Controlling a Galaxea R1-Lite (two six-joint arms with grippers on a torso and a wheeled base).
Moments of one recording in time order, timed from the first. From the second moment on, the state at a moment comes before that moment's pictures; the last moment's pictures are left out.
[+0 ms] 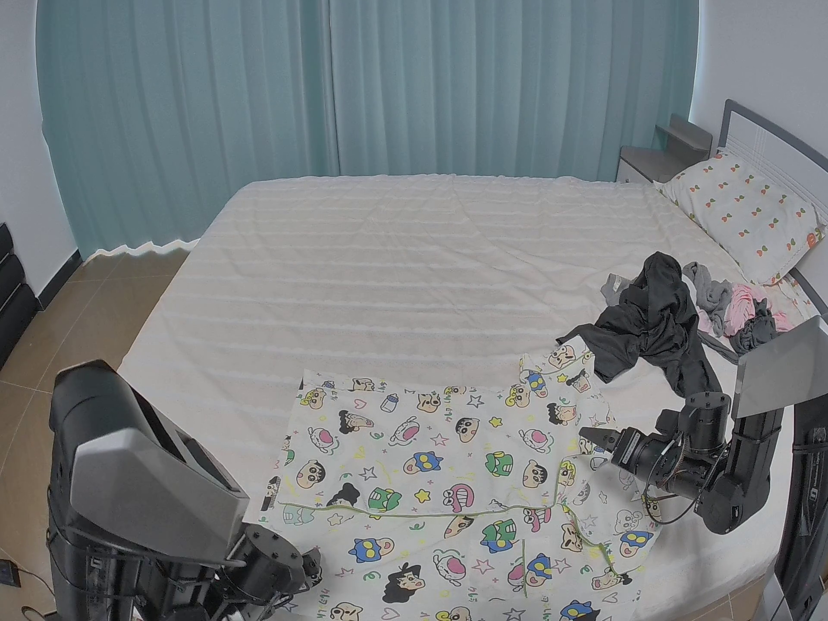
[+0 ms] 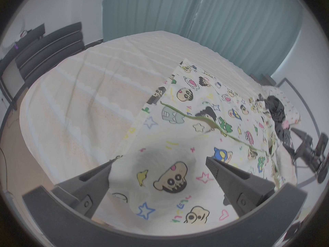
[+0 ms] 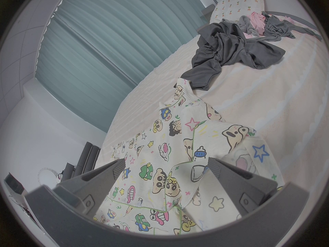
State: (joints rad) left arm -0.68 2.33 -0.02 -1.35 0.41 -1.01; right arm 0.17 2.33 -0.29 -1.55 0.22 0.66
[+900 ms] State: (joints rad) left arm -0.43 2.45 -0.03 -1.55 0.18 -0.73; right arm 0.17 2.33 -0.29 -1.55 0.22 0.66
